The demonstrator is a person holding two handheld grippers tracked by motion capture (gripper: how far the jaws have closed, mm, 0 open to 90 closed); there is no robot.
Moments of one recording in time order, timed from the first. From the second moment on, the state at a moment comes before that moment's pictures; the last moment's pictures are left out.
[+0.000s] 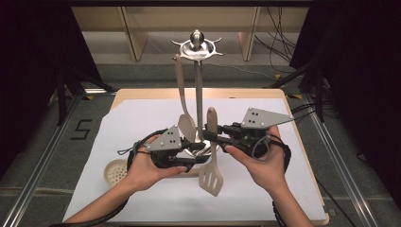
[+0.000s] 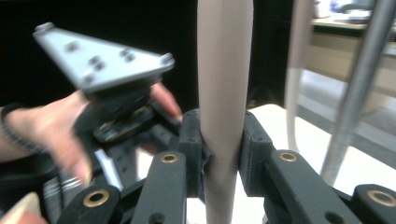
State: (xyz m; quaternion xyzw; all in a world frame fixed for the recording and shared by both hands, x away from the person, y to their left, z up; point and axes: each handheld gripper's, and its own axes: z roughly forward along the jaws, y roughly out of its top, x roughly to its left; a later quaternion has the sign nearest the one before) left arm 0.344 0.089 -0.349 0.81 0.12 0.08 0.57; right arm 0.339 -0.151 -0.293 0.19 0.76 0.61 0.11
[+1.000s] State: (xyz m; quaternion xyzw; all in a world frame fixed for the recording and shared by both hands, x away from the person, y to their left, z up) left arm 0.342 0.083 -0.343 0.79 0.12 0.02 0.60; right arm 0.336 -0.154 -0.296 0.14 0.75 0.64 0.06
